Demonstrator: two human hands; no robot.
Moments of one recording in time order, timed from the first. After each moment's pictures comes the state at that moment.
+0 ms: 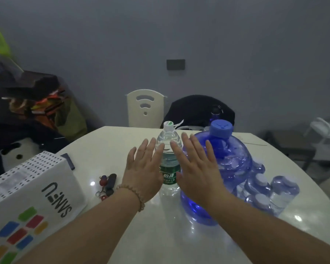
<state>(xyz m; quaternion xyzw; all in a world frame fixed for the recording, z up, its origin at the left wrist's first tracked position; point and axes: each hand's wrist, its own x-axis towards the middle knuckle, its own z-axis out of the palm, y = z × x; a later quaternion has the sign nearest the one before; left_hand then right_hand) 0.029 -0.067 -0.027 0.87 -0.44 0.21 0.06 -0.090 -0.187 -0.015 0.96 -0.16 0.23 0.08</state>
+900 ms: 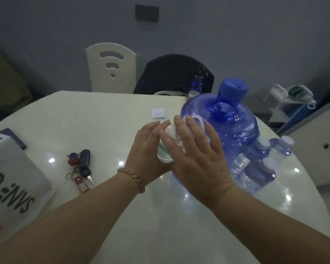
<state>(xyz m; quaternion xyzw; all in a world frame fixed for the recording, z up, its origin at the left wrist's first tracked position) 0.071 -0.093 -0.092 0.69 -0.58 0.07 0.43 -0.080 -0.141 -0.040 0.92 -0.16 0.26 0.22</state>
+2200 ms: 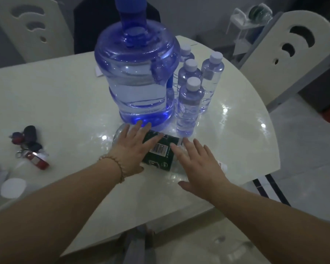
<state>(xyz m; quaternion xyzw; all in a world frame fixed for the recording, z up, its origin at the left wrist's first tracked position) -0.054 -0.078 -0.164 0.66 -0.74 0.03 -0.14 -0.282 -0.126 -0.177 0.94 -0.34 -0.03 -0.05</state>
